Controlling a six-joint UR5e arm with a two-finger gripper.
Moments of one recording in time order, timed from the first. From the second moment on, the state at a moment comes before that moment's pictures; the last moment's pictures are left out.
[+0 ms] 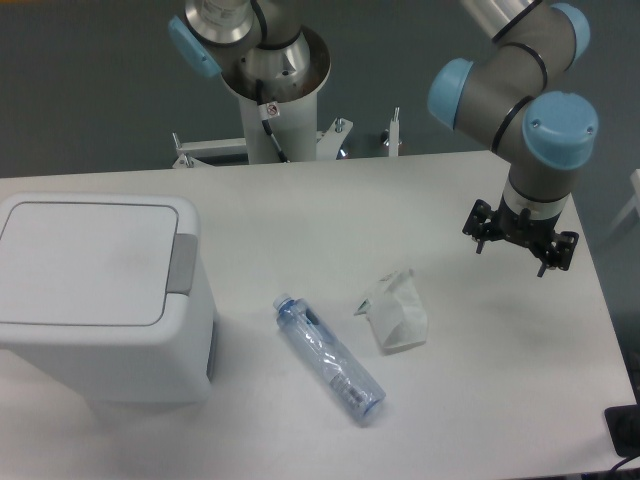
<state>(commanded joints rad) 2.75 -1.98 -1.54 -1.08 1.60 1.27</state>
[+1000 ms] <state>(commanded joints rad) 2.65 -1.97 -1.53 -1.08 1.34 0.76</state>
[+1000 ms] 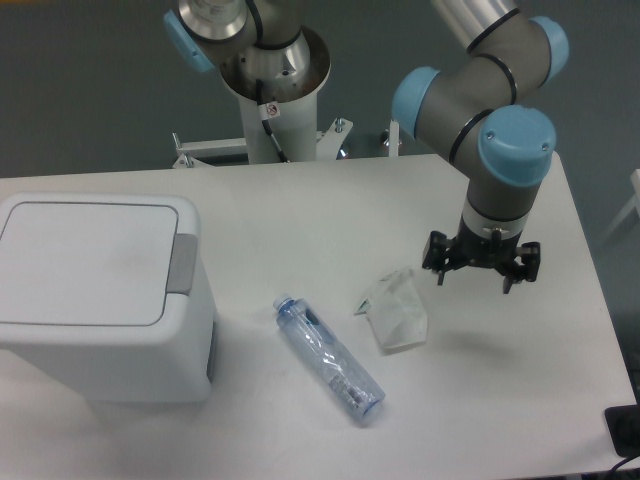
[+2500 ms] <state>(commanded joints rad) 2.46 -1.77 -1.52 -1.08 0.97 0.37</state>
